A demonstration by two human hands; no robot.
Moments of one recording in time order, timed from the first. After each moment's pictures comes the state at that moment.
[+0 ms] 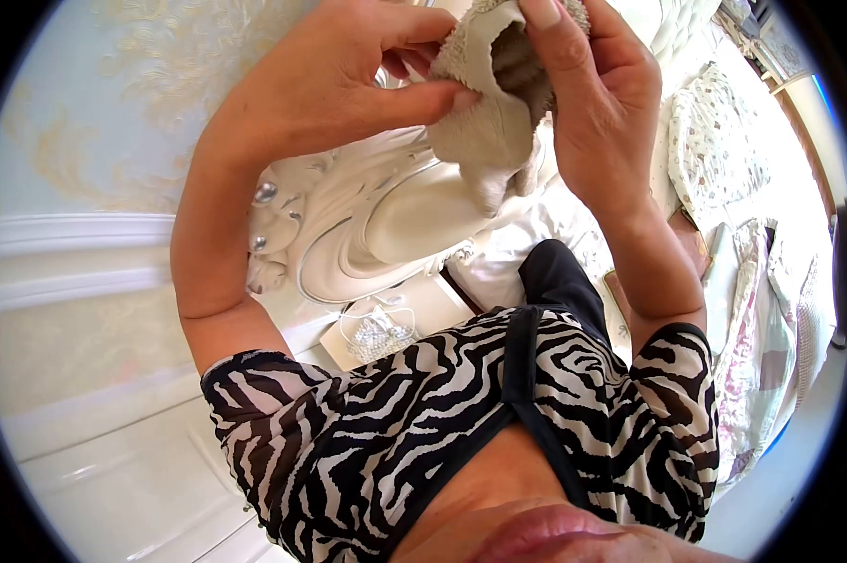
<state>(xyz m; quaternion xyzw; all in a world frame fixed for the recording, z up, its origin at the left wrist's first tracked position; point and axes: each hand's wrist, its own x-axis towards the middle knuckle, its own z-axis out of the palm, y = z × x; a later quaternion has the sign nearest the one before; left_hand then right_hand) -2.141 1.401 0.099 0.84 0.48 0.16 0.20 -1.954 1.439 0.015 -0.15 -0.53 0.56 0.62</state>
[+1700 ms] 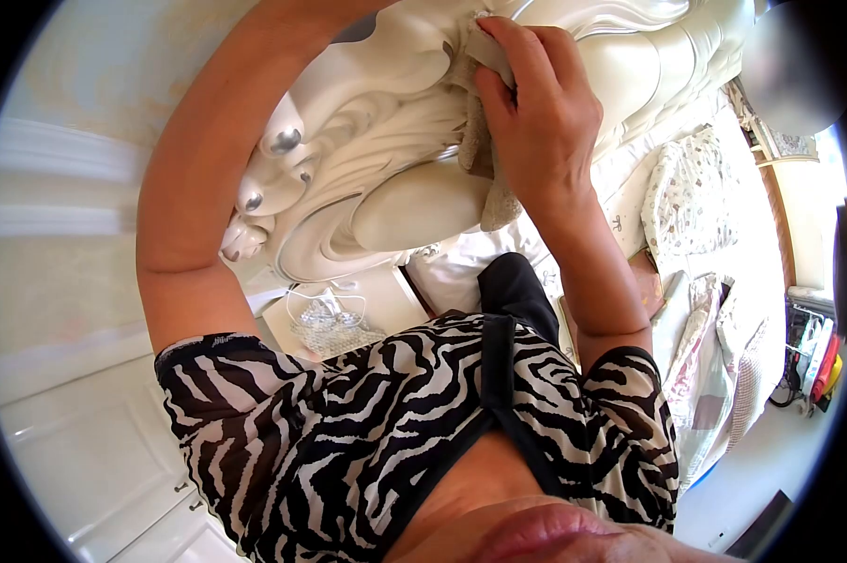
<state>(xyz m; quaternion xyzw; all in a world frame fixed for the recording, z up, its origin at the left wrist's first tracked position) -2.159 1.428 0.104 0.70 0.48 0.50 0.14 -2.005 1.440 -0.020 -0.23 -0.80 0.08 0.54</state>
